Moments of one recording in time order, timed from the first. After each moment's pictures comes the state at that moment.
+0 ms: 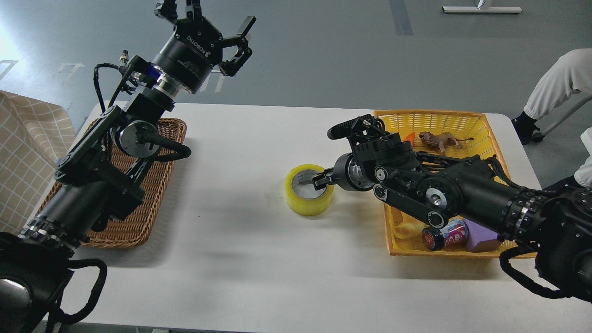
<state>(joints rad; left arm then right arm) -0.71 0.23 -1.13 -1.01 0.36 -0.49 -0.23 1.11 0.00 0.13 0.83 -1.51 0.49 -0.22</state>
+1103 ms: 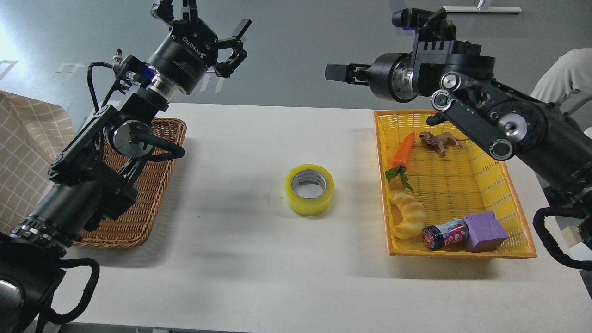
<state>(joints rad) -0.71 0.27 -1.11 -1.01 0.36 -0.49 -0.24 1.18 -0.20 0.67 0.93 -1.49 0.49 -0.22</state>
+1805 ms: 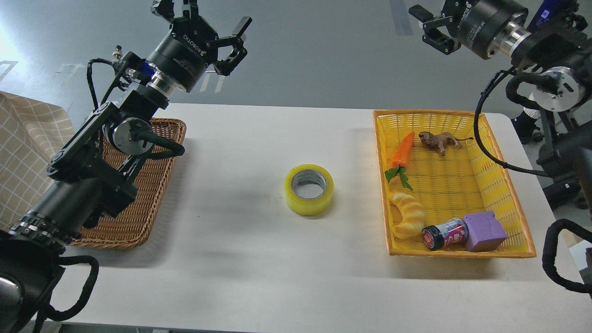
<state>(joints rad) -0.73 0.27 -1.10 -1.00 0.37 -0.49 -0.24 0.92 -0.21 1.35 0.95 -0.78 0.49 -0.21</state>
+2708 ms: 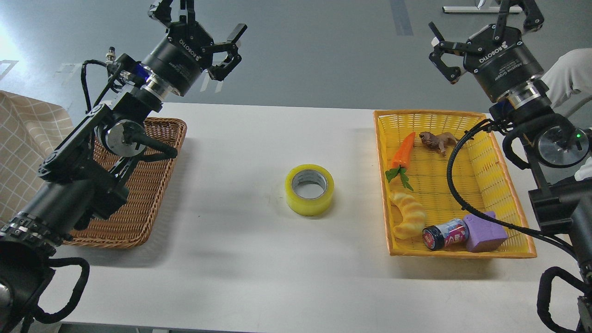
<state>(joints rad) -0.72 0.32 -1.08 -1.00 0.39 -0.49 -0.23 0.68 -0.19 1.41 0.95 -0.08 0.49 -0.22</state>
